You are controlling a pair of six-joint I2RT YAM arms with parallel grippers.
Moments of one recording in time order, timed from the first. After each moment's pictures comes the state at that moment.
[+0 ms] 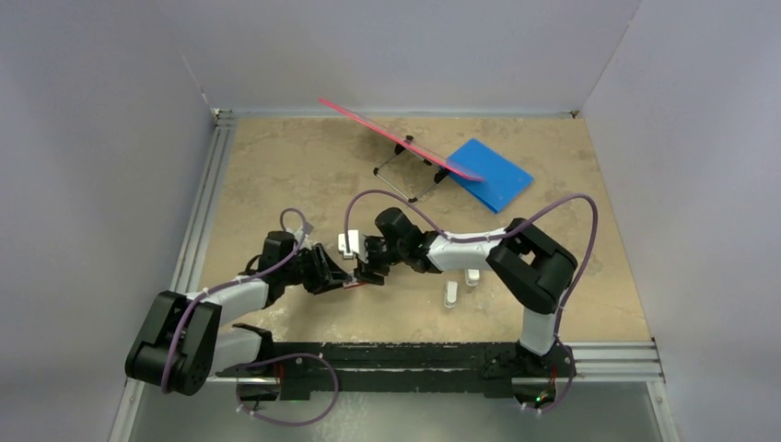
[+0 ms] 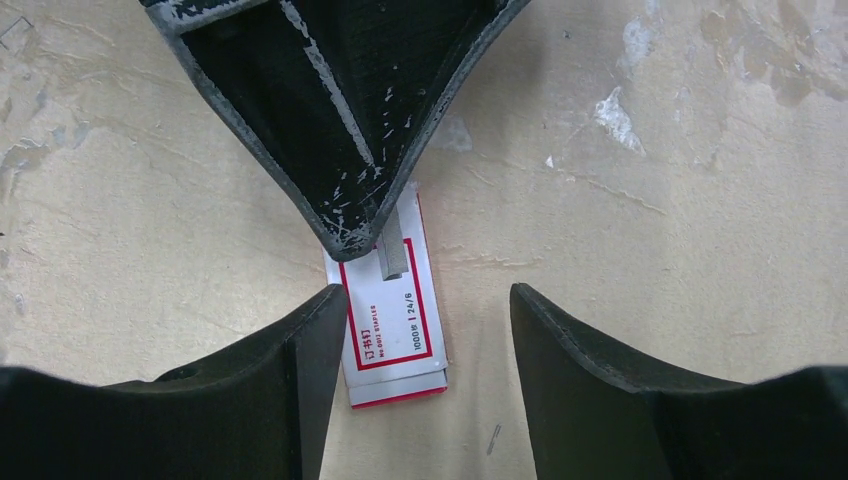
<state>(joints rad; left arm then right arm) -0.26 1.21 0.24 0.18 0.58 -0.84 0.92 1.85 0.97 0.17 -0.52 -0.51</state>
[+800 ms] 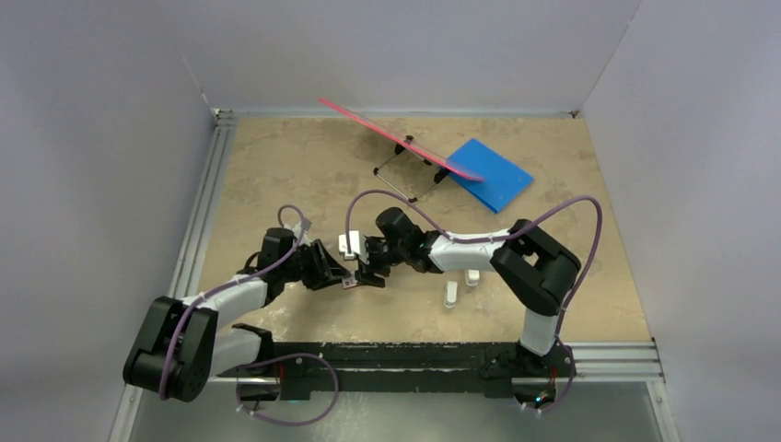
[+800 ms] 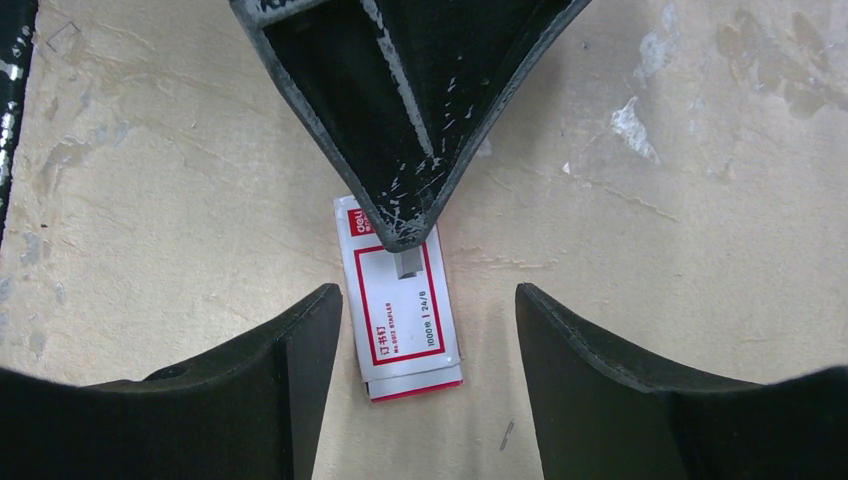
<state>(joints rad) -0.26 1.18 0.27 0.12 0.54 -0.83 0.92 1.82 0.97 0.14 -0.55 -0.51</state>
